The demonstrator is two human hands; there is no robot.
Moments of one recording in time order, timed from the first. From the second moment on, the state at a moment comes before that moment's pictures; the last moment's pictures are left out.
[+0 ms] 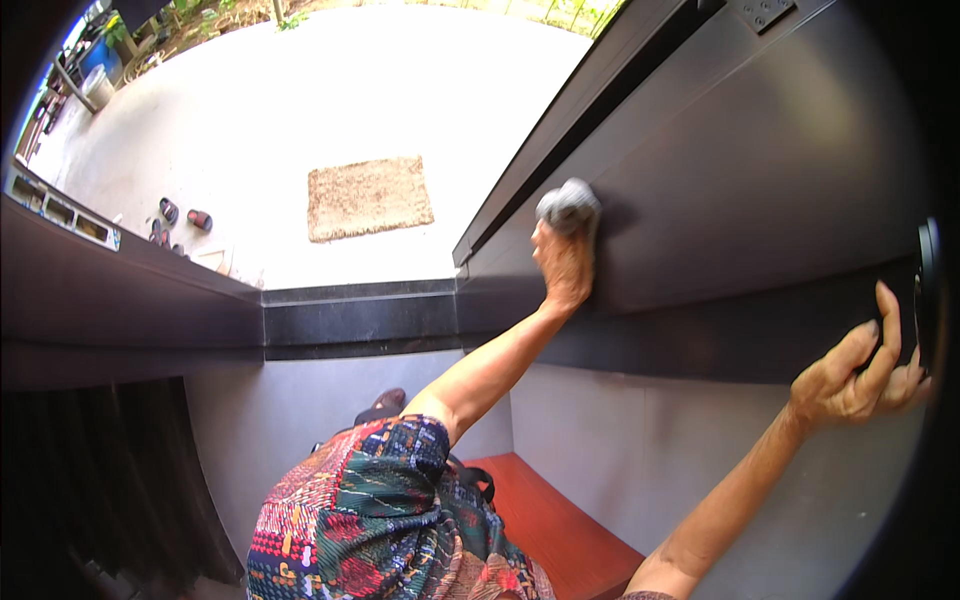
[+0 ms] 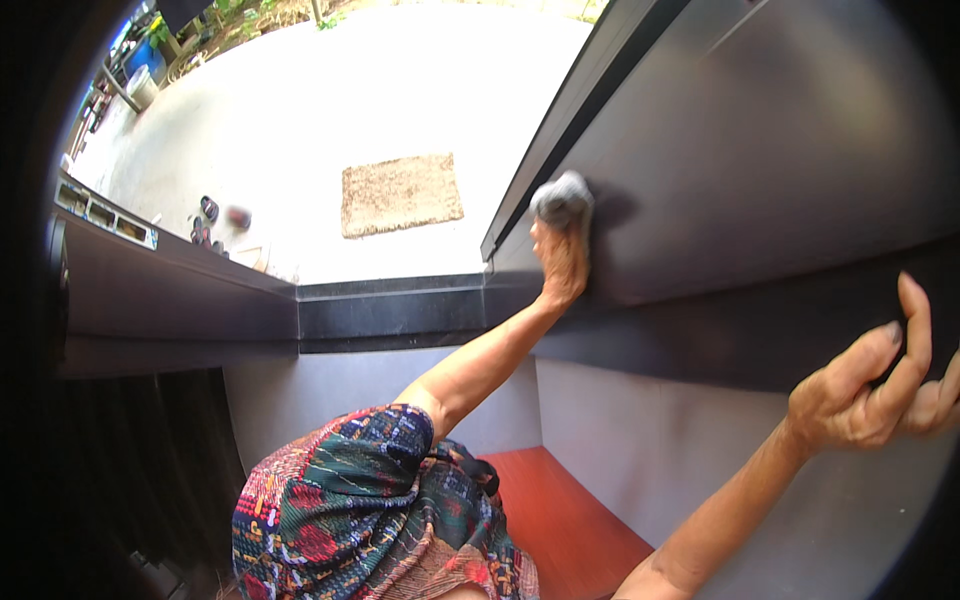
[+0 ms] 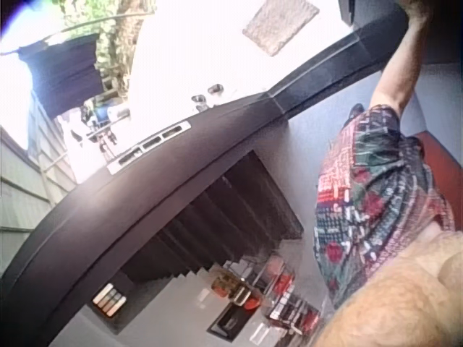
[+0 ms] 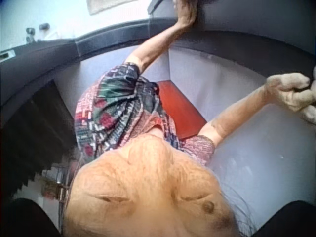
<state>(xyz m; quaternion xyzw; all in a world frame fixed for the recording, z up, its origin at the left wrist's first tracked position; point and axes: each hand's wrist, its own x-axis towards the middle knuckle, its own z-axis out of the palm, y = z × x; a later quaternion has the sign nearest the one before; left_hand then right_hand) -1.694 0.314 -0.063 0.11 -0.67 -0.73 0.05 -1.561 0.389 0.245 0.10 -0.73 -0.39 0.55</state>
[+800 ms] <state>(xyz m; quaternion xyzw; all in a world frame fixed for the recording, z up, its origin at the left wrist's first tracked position) -1.639 0.306 0.032 -0.16 -0.50 -0.85 0.01 -1.564 0.378 0.224 0.01 -0.72 -0.37 0.59</state>
